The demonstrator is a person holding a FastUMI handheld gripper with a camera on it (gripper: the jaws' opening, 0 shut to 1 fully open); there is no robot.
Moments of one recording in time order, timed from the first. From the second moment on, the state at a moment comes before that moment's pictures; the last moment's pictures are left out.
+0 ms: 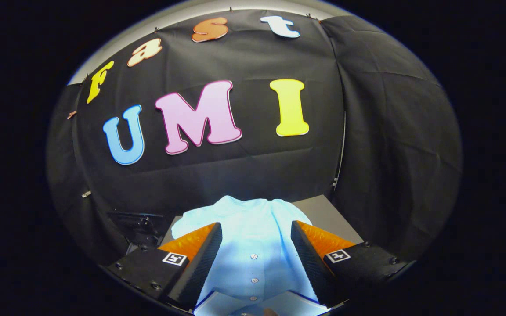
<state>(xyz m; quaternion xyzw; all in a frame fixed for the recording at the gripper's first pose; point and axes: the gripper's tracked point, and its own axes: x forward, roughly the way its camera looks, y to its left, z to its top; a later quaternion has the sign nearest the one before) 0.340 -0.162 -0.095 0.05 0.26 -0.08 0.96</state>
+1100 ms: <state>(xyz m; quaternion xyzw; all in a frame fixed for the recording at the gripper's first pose) 0.356 -0.147 -0.164 -0.01 0.40 -0.07 0.91</state>
